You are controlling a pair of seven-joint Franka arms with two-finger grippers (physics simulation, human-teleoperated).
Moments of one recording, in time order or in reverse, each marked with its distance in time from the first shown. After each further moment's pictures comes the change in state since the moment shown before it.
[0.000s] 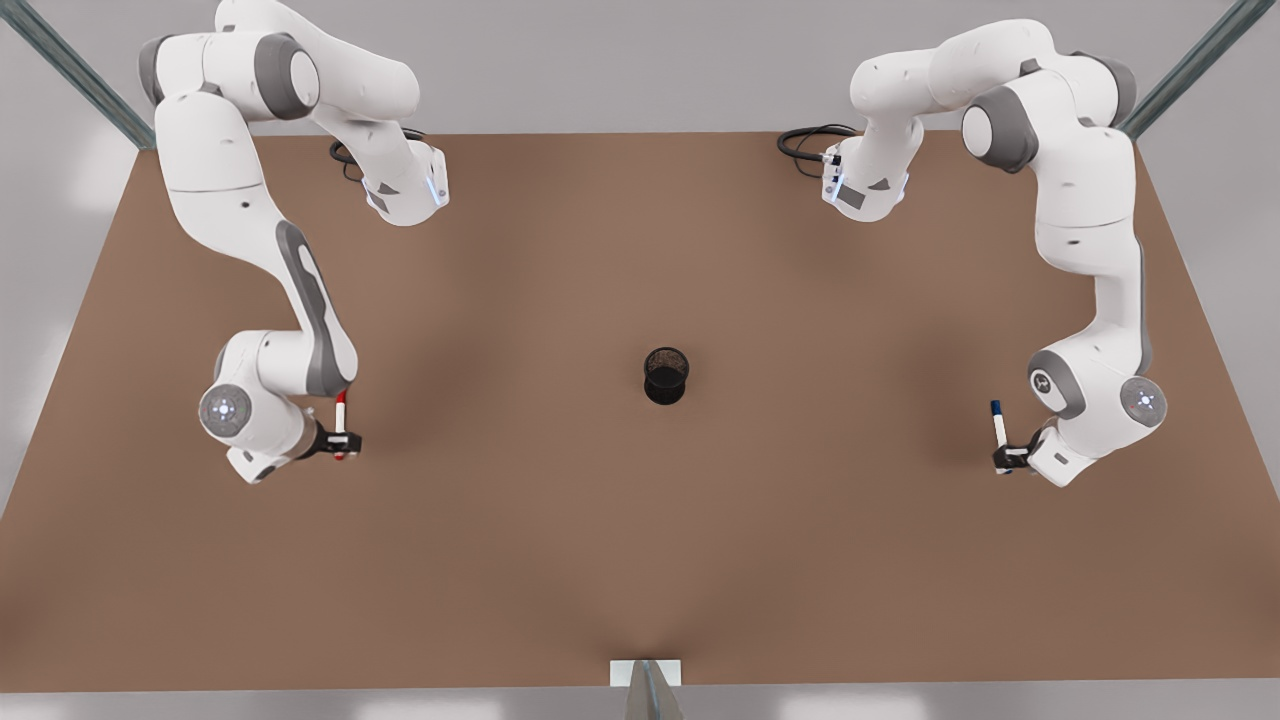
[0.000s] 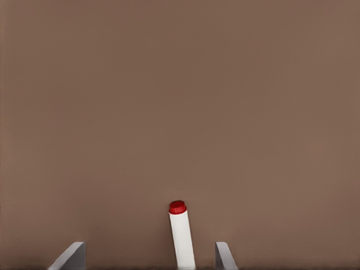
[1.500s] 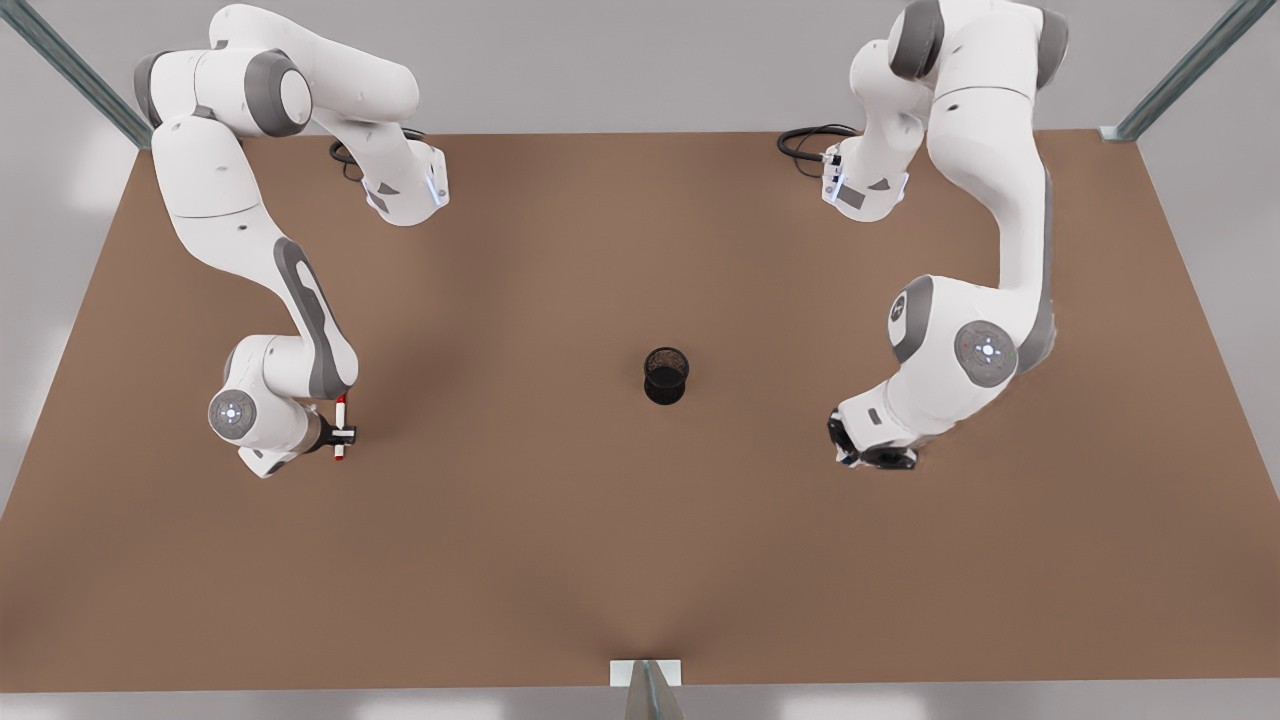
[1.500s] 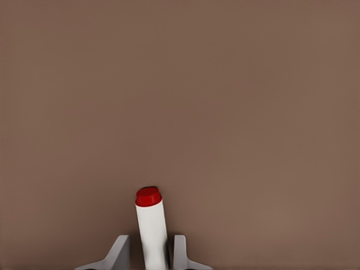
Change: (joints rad) left arm -0.569 -0.242 -0.010 0.290 -0.020 -0.448 -0.152; right arm -0.061 0.072 0.017 -0.047 0.000 0.062 -0.075
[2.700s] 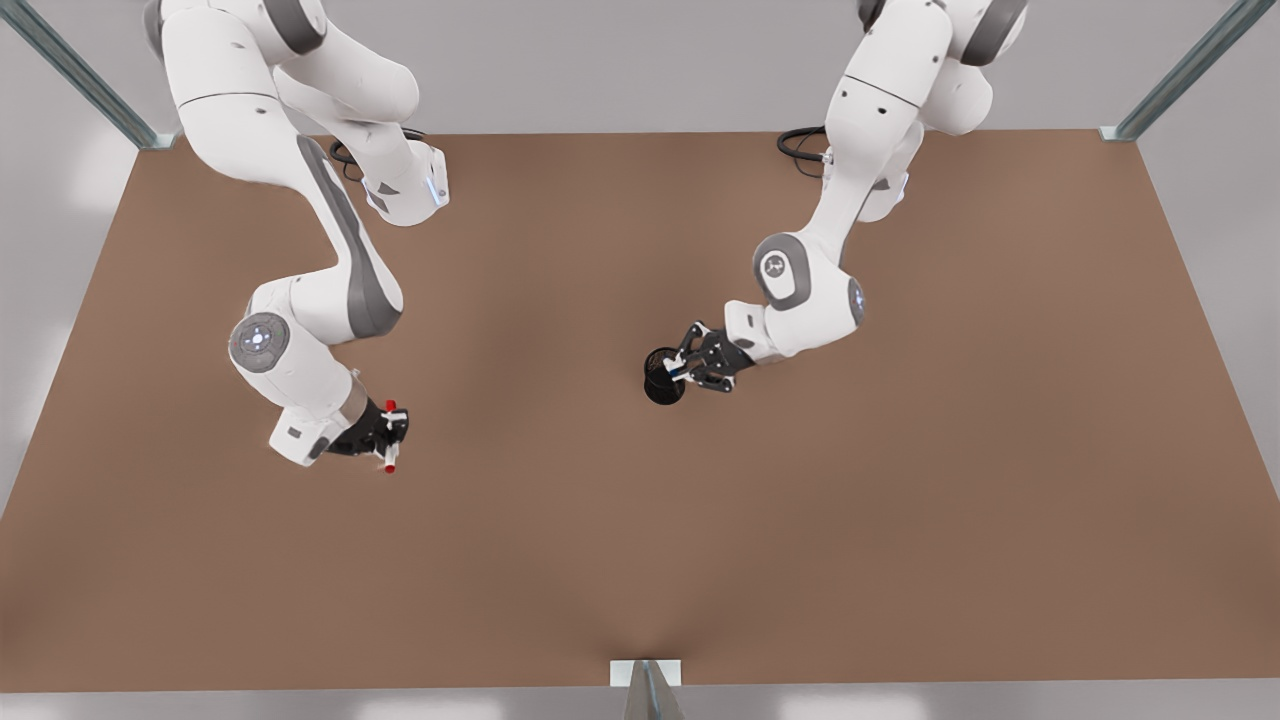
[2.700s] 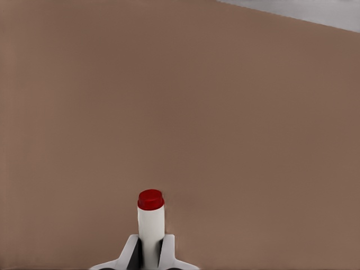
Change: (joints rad) left arm -0.293 -0.100 -0.034 -0.566 -1.181 0.456 1.035; right arm 0.002 -0.260 0.323 0.132 0.014 -0.115 0.014
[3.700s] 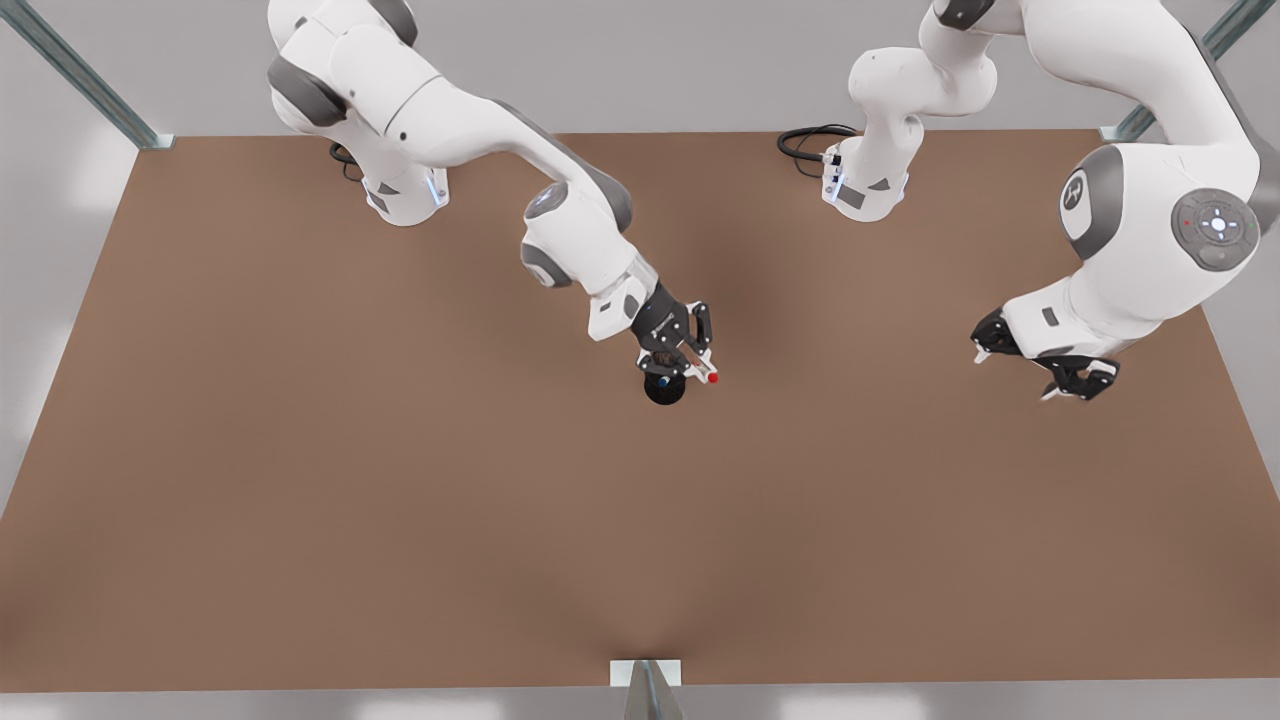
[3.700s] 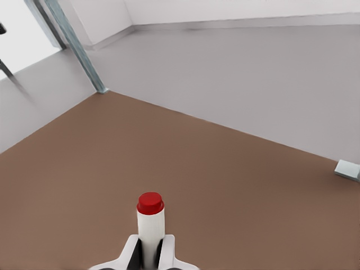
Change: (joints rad) left arm 0.628 -0.141 -0.086 0.642 1.440 -0.896 -0.824; right arm 0.611 0.202 0.021 0.164 -0.148 0.771 0.341
